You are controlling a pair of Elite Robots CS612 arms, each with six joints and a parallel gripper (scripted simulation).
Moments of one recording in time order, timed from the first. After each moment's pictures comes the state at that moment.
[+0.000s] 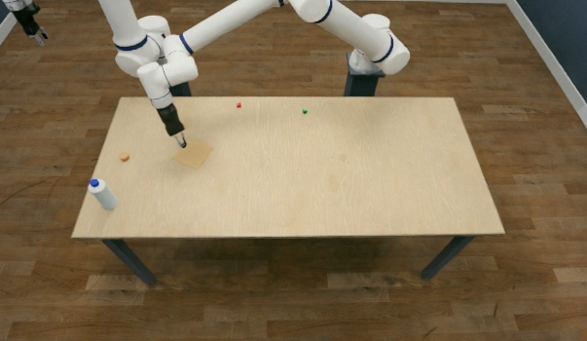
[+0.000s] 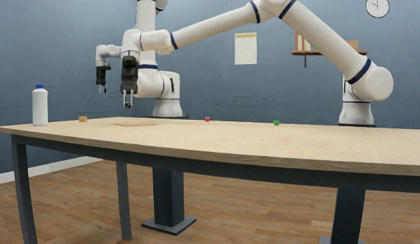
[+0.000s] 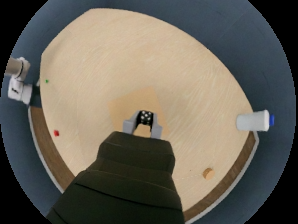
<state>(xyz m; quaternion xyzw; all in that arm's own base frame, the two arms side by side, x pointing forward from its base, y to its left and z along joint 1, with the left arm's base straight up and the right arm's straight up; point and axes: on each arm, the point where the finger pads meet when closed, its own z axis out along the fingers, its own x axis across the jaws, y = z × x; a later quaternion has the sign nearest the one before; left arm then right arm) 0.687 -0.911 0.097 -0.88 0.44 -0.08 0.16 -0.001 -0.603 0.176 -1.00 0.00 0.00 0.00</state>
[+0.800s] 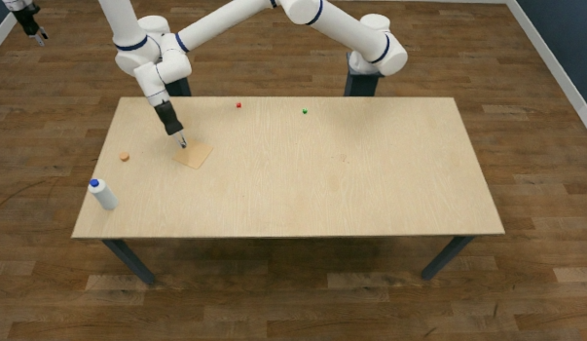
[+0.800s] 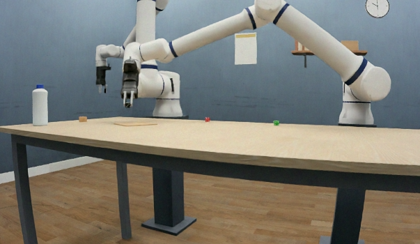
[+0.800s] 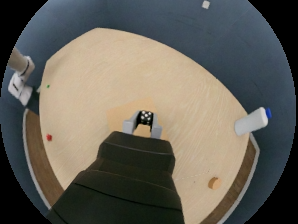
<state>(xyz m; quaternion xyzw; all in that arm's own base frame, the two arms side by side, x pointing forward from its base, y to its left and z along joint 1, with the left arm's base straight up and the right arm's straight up) 0.684 -0.913 0.095 -0.85 0.43 -0.14 0.28 -0.001 -0.603 0.176 -1.00 0.00 0.00 0.00</state>
